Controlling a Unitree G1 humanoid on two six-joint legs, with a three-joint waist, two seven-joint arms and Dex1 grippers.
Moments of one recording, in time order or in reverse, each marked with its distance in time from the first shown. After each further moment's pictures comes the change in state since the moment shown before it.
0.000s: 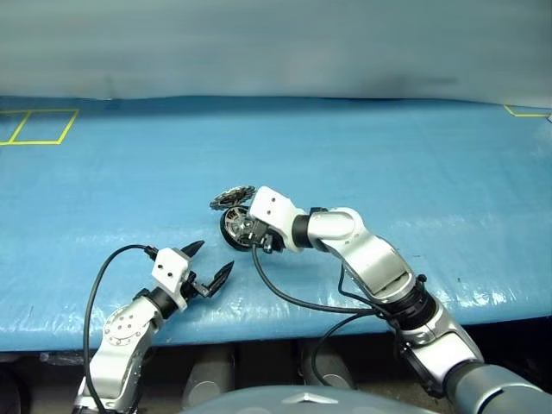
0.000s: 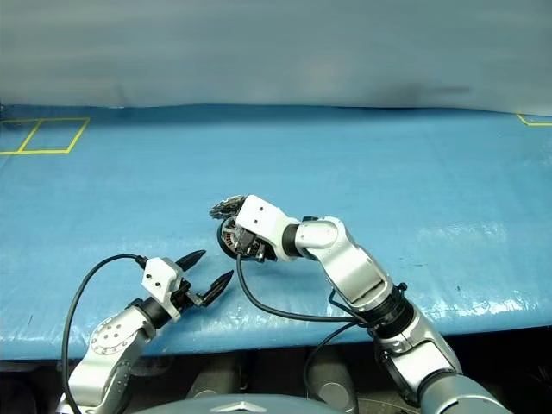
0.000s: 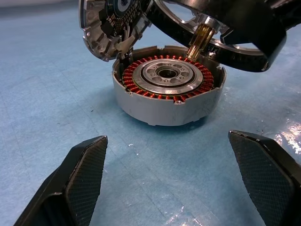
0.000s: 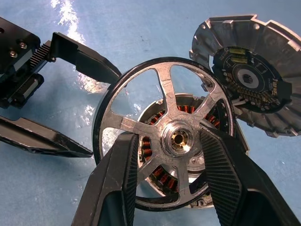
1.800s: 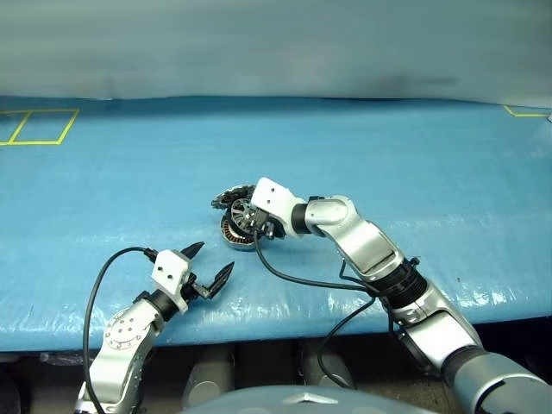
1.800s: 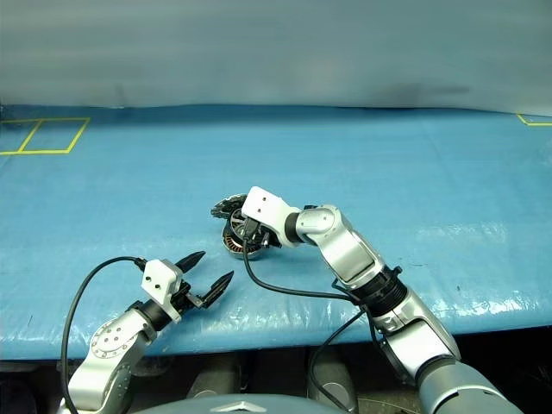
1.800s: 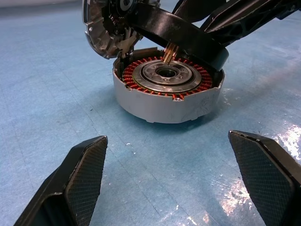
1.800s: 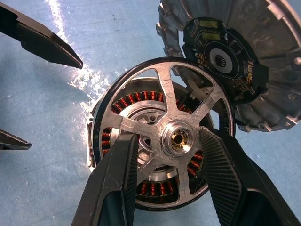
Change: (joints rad) left arm 0.020 -0.008 -0.002 -0.020 0.000 0.002 0.014; right arm -0.078 -0.017 0.017 0.220 -0.029 -0.147 0.011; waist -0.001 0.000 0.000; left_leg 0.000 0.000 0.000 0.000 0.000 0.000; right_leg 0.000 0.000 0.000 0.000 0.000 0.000
